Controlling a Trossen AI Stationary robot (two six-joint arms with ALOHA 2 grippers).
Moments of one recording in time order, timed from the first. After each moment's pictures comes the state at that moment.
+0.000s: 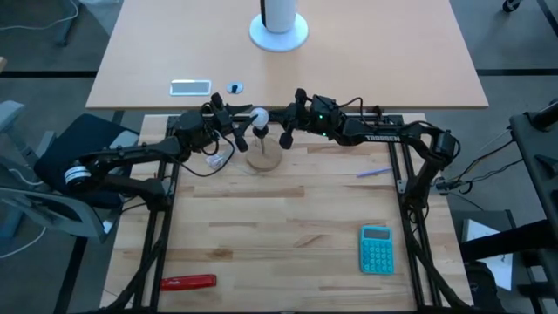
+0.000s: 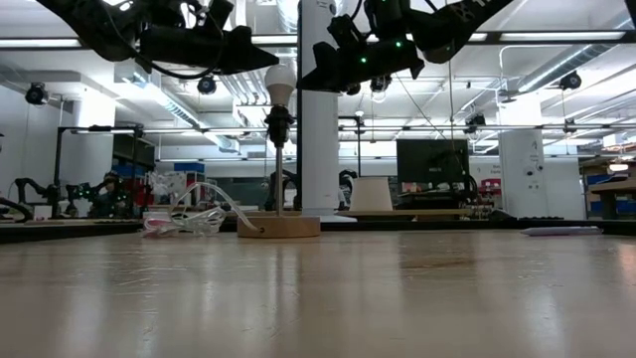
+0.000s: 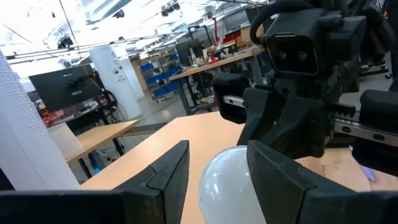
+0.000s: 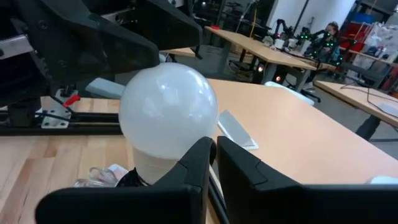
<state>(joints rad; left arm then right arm) 0.50 1.18 0.67 0.62 -0.03 0.33 -0.37 1.71 1.21 0.41 -0.05 -0.27</state>
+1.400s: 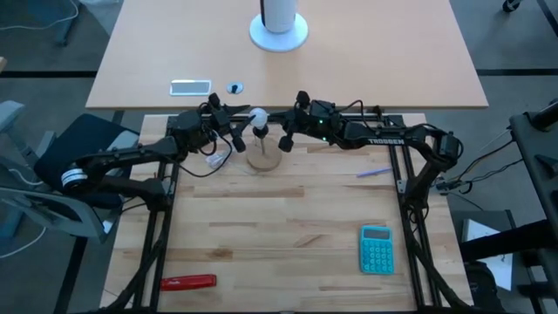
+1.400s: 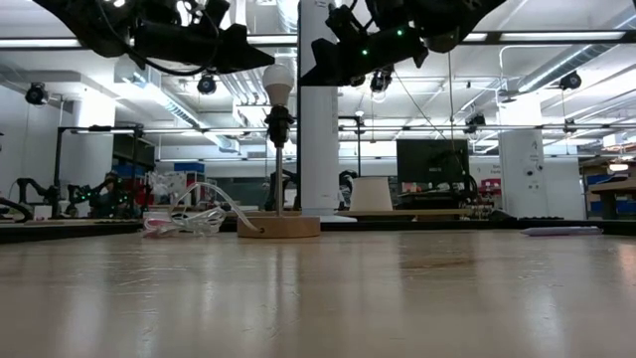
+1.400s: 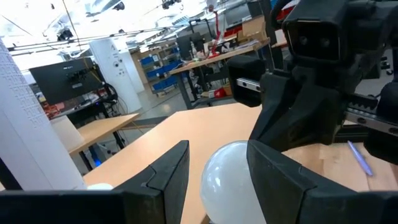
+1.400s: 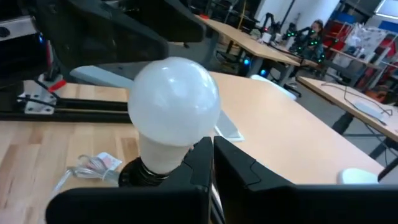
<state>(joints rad) 0.50 1.14 0.67 0.56 -0.04 0.32 -0.34 1.67 1.21 0.35 0.08 -0.32</state>
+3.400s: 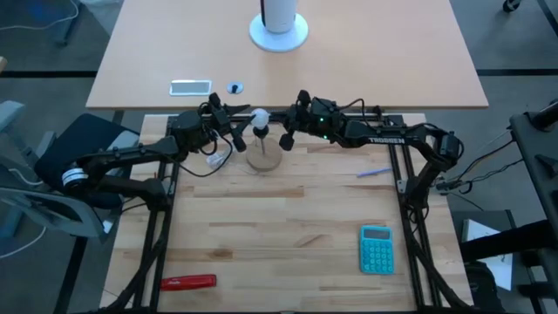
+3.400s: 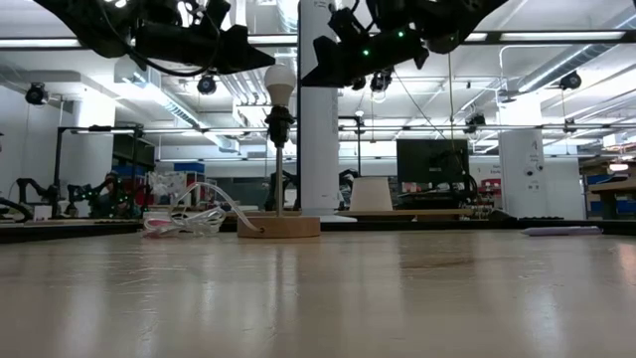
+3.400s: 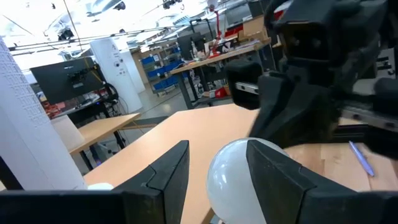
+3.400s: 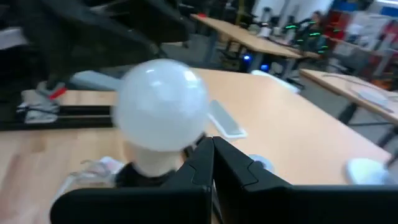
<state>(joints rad) 0.50 1.14 0.67 0.56 -0.04 0.32 -0.35 1.67 1.21 0.35 0.04 -0.26</state>
